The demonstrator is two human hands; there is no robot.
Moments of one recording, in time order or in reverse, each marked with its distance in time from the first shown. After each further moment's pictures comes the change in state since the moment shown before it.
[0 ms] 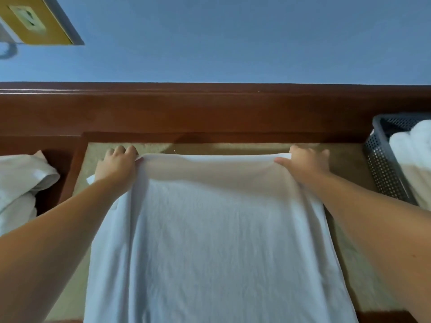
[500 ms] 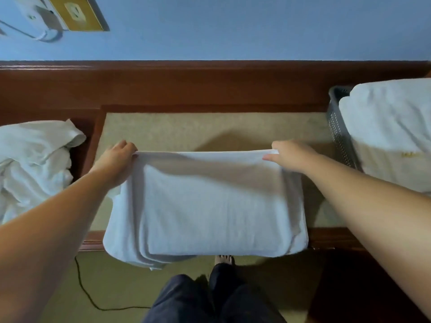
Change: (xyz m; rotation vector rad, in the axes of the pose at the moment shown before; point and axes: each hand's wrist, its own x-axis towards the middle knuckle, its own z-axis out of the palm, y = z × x) left_hand -0.169 -0.011 -0.042 -0.021 -0.011 0.177; right_hand -0.170 0.046 -0.042 0.040 -0.189 -0.278
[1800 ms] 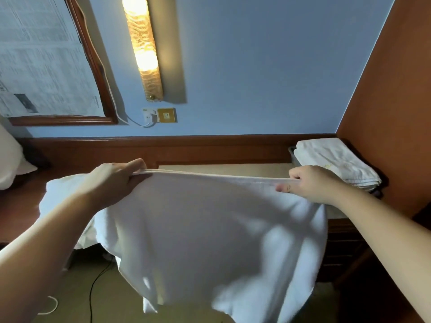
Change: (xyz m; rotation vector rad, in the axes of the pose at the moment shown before) left_hand -0.420 -0.013 -0.218 0.058 0.528 0.252; right_hand -0.476 -0.101 -0.049 0.181 0.492 -0.093
